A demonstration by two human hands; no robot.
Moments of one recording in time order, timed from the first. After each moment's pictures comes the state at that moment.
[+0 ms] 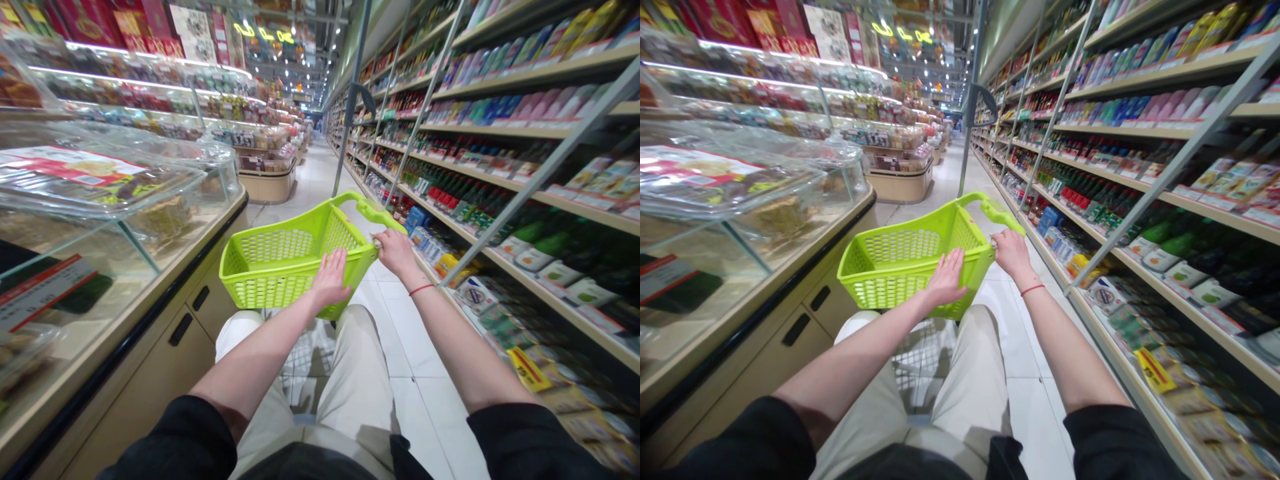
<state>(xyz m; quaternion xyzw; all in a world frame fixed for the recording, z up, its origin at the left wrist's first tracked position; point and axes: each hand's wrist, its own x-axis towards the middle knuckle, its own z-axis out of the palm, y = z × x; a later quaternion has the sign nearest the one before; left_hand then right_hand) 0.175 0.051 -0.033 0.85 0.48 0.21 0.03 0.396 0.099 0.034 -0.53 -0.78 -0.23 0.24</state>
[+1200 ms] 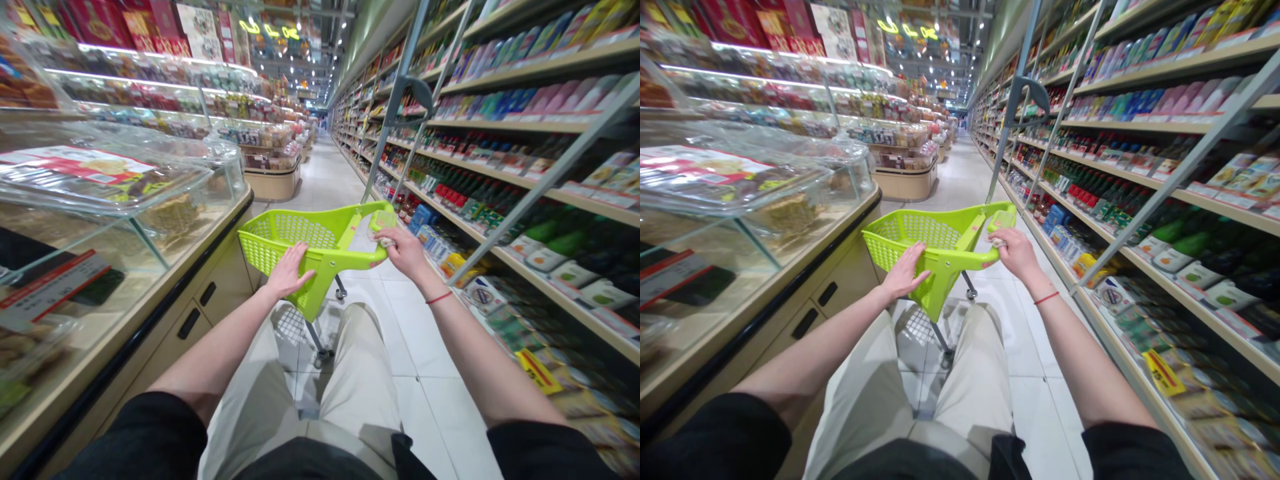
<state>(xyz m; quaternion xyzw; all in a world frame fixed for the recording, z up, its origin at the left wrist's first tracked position) 0.047 0.062 -0.047 0.84 0.46 0.30 -0.03 0.382 0.059 0.059 -0.41 -0.81 -0.07 0.41</state>
